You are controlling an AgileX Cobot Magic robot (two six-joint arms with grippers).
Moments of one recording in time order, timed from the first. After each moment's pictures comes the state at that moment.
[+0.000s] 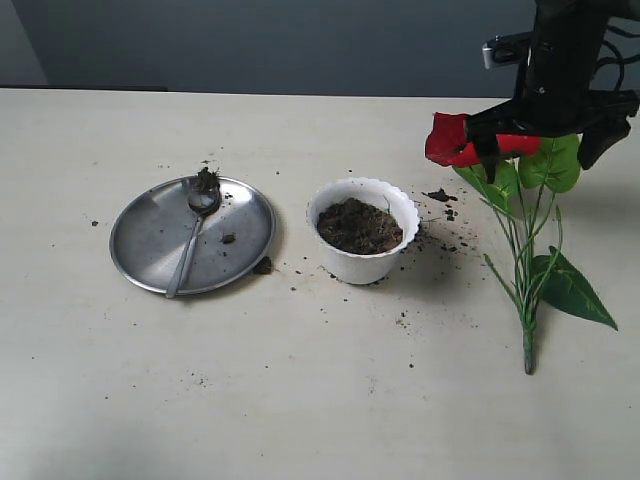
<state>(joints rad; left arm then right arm) 0.23 0.00 0.00 -0.02 0.34 0.00 0.34 2.05 -1.66 -0.20 1.22 0.22</state>
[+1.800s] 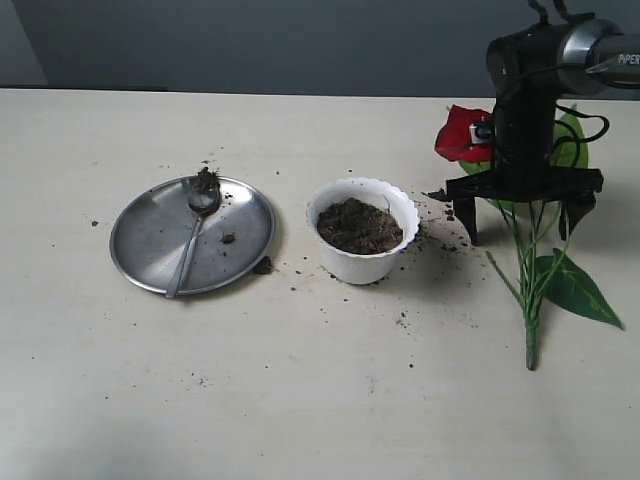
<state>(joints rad) 0.23 0.00 0.00 -0.02 0.34 0.00 0.34 2.28 -1.66 -0.18 1.23 0.40</state>
